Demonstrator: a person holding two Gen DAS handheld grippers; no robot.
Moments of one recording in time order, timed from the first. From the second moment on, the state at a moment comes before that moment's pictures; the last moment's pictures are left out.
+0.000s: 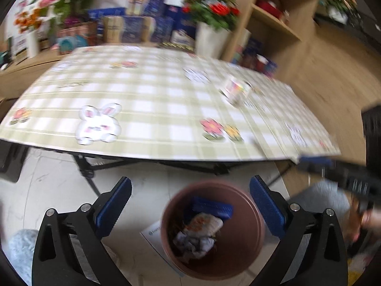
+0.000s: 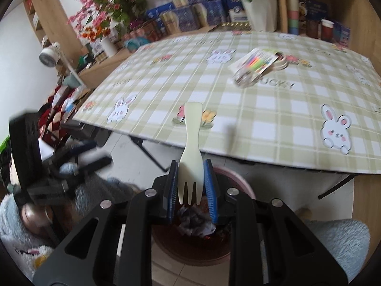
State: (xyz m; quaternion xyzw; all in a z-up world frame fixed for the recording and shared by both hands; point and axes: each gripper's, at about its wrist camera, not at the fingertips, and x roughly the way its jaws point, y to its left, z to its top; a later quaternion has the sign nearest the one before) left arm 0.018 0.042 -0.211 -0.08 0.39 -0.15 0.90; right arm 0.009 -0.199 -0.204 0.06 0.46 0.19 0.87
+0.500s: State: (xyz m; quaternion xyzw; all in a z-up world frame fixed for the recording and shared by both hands) left arm 0.020 0.086 -0.215 -0.15 0.38 -0.09 0.91; right arm 0.007 -0.162 -0.257 0.04 0.55 0.23 0.80
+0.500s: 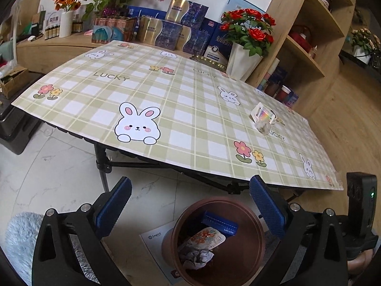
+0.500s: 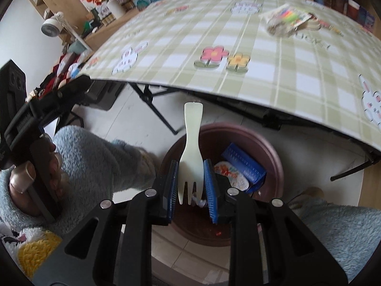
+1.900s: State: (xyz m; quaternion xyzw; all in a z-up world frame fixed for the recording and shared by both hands) left arm 0.060 0.014 -0.179 -0.02 0.34 -0.17 0.92; right arm 0.060 -0.255 -0.178 0.03 0.40 0.11 0.91
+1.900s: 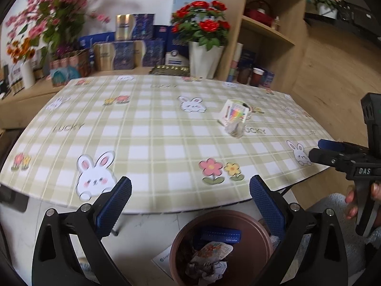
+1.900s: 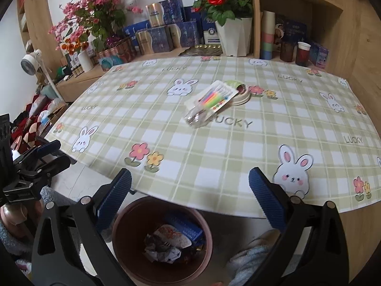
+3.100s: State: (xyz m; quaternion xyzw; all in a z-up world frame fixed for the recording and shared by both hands) left arm 0.202 -0.120 -0.214 0.07 0.42 -0.29 0.86; right arm 0.135 -0.345 -0.218 0.12 0.41 0.05 0.90
